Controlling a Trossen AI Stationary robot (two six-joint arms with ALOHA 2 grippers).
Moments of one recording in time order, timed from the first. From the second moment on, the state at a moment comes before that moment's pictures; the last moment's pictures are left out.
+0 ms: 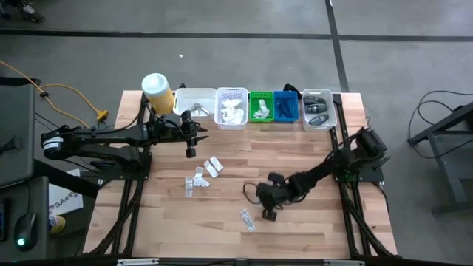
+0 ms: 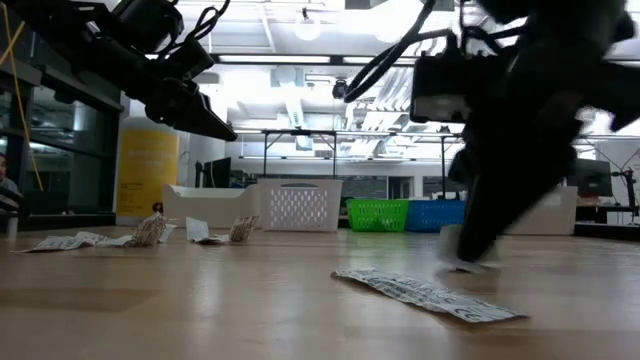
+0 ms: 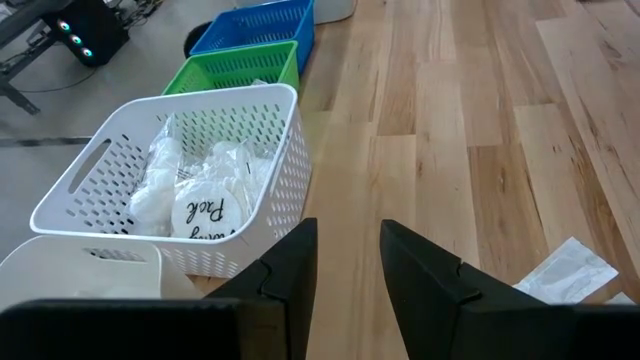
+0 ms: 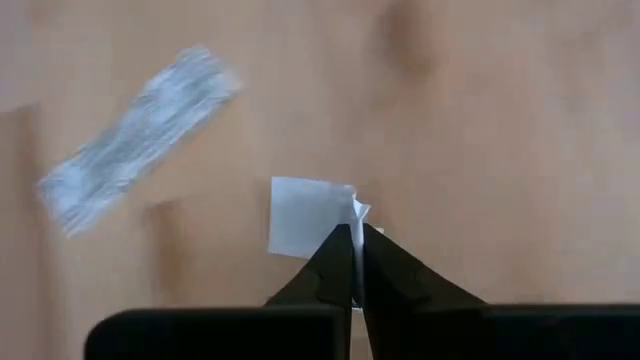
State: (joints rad) left arm 0.32 0.97 0.45 0.11 -0.01 0.28; right arm 0.42 1.81 0.96 -0.21 0.15 0.66
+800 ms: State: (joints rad) left arm 0.32 0.97 0.45 0.11 -0.01 0.28; right arm -0.20 1.61 0.96 -0.22 0.58 -0.07
